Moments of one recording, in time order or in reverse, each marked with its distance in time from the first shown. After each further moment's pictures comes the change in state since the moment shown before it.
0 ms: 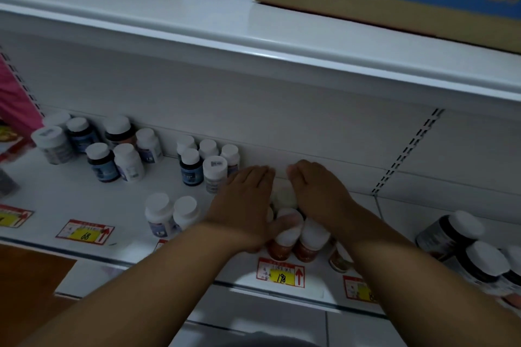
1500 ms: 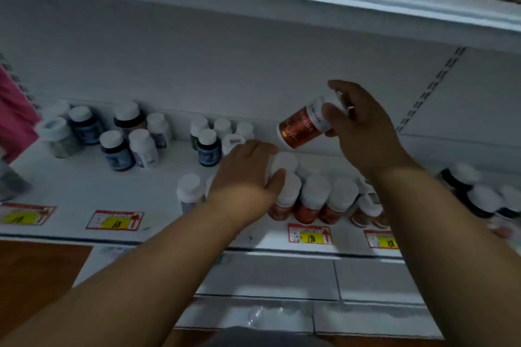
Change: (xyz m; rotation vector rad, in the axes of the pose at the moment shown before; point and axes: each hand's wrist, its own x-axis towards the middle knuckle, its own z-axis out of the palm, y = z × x) left_hand -0.038 -0.039 -0.040 -0.331 0.115 -0.027; right_hand -0.020 -0.068 -0.048 0.470 0.336 0.001
